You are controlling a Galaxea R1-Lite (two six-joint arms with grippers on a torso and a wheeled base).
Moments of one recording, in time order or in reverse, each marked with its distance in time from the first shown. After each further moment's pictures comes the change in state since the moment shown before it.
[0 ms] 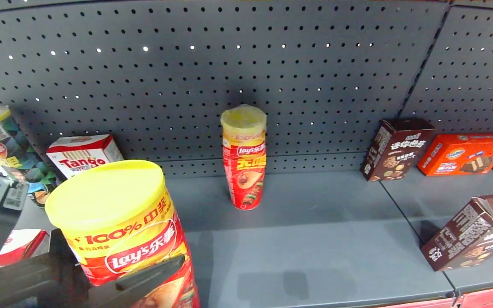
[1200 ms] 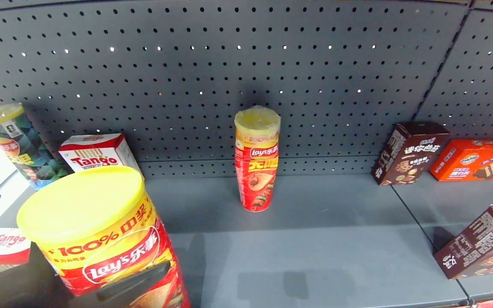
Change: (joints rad) left arm 0.022 -0.046 0.036 -0.001 -0.001 0.000; right arm -0.002 0.000 0.000 0.001 0.023 -0.005
